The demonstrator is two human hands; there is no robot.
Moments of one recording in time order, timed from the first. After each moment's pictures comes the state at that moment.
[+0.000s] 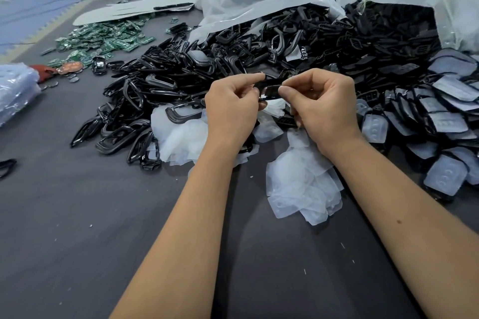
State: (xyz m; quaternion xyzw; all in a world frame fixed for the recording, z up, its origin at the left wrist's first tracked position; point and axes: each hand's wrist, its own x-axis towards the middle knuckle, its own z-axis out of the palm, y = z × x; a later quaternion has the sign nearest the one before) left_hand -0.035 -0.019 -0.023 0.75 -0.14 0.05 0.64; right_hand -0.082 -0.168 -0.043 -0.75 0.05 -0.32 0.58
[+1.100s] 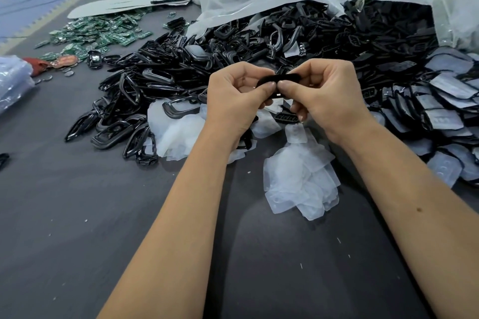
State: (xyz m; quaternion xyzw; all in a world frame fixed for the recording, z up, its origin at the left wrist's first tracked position) left_hand -0.040 -0.017 -0.017 0.69 -0.19 -0.01 0.70; right_hand -0.092 -0.175 -0.018 -0.76 0.04 -0.22 0.62
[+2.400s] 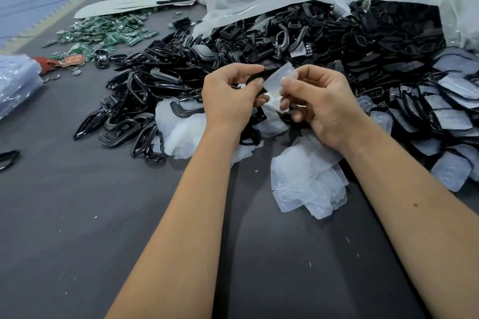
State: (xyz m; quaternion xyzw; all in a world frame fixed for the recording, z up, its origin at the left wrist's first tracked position) left_hand -0.027 -0.011 -0.024 0.69 -0.11 0.03 0.71; right_hand -0.091 -0.163 -0.020 -0.62 0.02 -0.11 0.77
